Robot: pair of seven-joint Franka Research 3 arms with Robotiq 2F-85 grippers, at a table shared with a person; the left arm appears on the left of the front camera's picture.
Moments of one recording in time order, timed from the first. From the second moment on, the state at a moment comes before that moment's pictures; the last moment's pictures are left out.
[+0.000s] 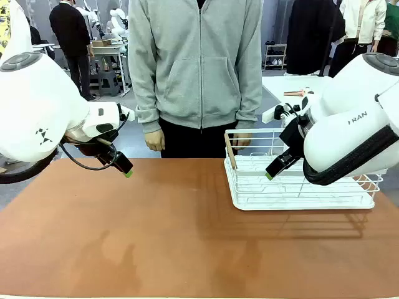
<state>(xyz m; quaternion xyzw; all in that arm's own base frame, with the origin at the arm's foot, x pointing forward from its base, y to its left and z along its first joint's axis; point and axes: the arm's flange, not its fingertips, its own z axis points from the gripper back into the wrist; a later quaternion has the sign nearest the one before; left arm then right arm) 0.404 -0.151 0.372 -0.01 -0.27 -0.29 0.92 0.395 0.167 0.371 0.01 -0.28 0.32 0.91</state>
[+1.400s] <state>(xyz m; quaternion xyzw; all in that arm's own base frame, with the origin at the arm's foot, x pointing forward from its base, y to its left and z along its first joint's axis) 0.408 -0.153 0.382 -0.02 -0.25 -0.29 0.92 0.398 0.167 0.386 0.04 -0.28 0.29 0.91</state>
